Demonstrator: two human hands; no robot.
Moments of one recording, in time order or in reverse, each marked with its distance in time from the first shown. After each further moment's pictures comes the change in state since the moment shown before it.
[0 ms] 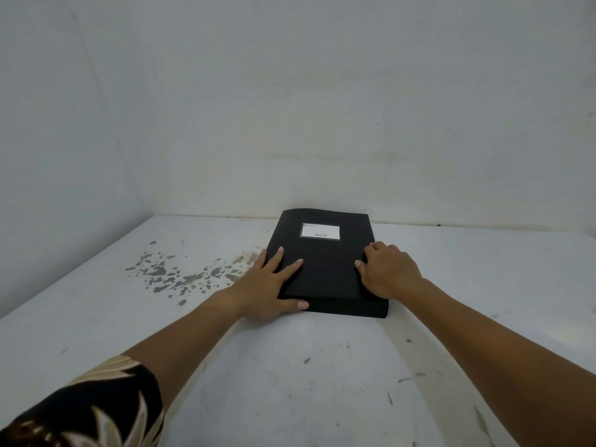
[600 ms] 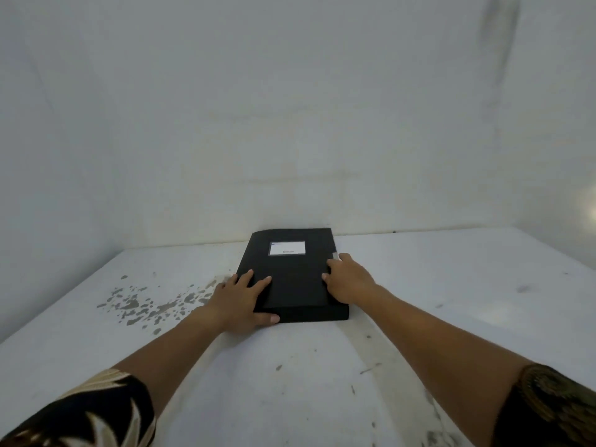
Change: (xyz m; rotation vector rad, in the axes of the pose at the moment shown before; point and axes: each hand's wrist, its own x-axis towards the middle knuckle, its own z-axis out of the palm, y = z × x) left_hand -0.005 0.017 -0.014 0.284 0.028 -0.039; right_hand -0.026 -0.010 -0.024 0.180 -0.119 0.060
